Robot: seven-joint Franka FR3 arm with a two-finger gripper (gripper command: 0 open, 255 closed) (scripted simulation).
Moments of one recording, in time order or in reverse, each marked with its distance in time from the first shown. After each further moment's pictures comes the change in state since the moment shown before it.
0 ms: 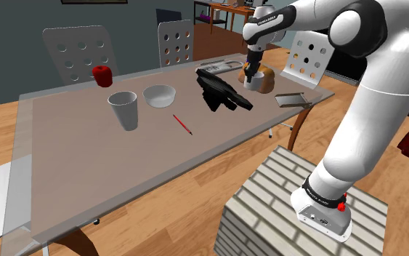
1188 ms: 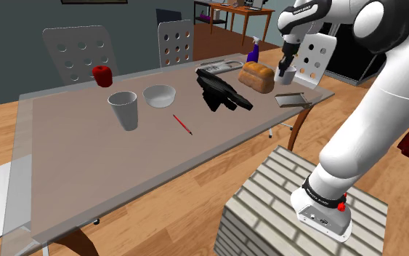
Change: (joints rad) arm -0.140 -0.130 -0.131 -0.049 -0.041 -0.064 -0.258
